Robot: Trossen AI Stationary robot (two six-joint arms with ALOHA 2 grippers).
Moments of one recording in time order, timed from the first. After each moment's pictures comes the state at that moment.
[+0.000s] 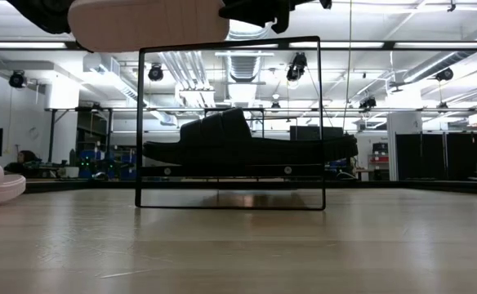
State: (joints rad) left arm 0.70 0.99 0.73 0.33 1.12 0.79; right arm -0.26 1.64 1.53 -0.24 -0.43 -1.11
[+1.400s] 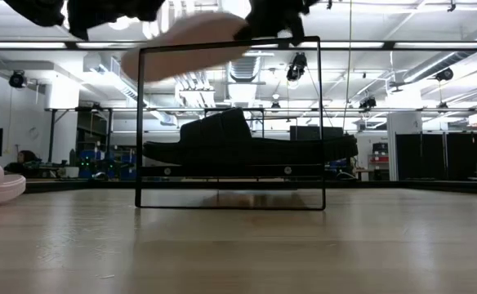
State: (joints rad) left arm 0.74 0.93 0.75 0.46 1.00 0.26; right arm -0.26 1.59 1.51 -0.43 -0.15 -1.14
